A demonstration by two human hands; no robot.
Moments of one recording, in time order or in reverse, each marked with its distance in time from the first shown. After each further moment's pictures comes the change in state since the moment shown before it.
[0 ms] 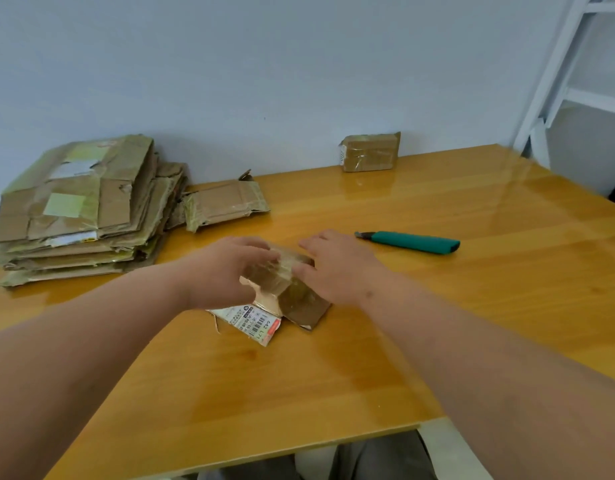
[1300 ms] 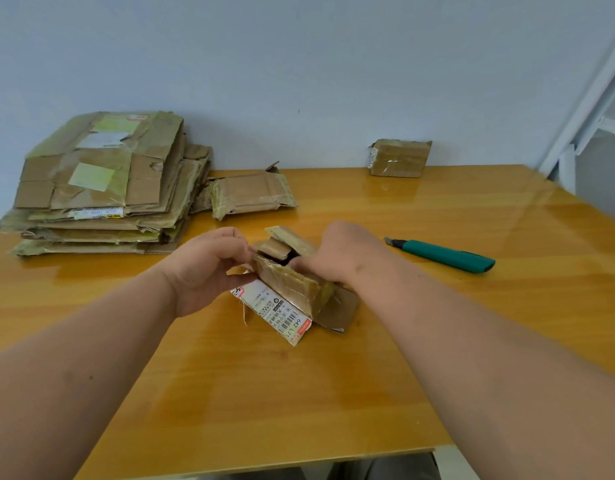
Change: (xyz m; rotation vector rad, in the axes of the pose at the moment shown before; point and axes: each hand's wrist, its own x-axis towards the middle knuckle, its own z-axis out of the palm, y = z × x) left_hand -0.027 -0.042 0.009 -1.520 0.209 -0.327; right_hand 0.045 -0.051 0.001 0.004 -0.027 0.267
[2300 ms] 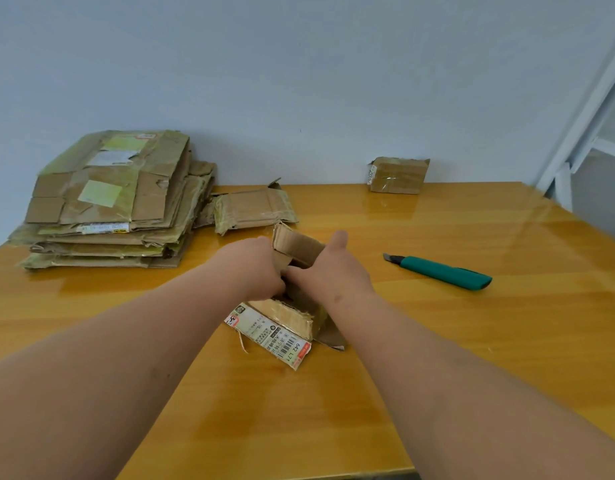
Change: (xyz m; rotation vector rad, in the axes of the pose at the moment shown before) left_hand 0.034 0.013 0.044 1.585 0.236 0.010; right_hand 0.000 -0.002 0.026 0.336 0.121 0.138
